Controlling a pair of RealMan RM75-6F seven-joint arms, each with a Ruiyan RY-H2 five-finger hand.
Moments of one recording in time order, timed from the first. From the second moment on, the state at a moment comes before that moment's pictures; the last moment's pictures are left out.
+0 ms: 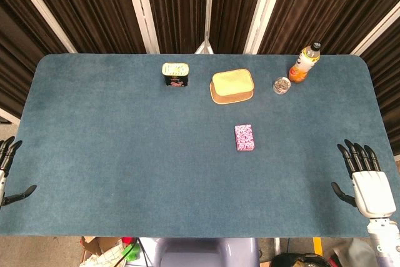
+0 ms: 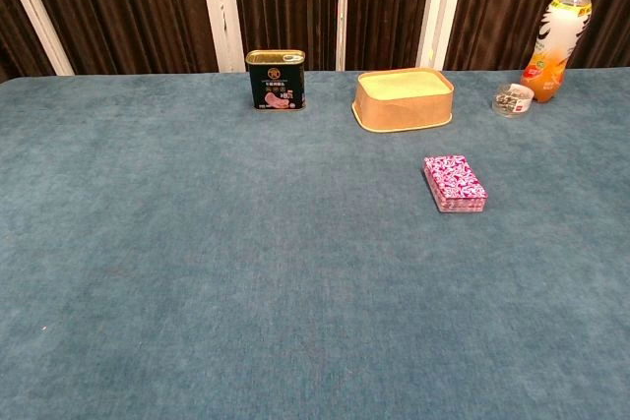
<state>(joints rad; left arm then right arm) -0.04 -1.12 -0.04 -1.56 1.52 1.55 -0.03 0.09 -1.14 0.06 -1.56 -1.56 1.51 -0.04</state>
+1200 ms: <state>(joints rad) -0.05 -1.10 -0.04 -1.57 1.51 1.53 -0.08 0.42 -1.13 0.21 -1.84 -1.14 1.05 -0.38</state>
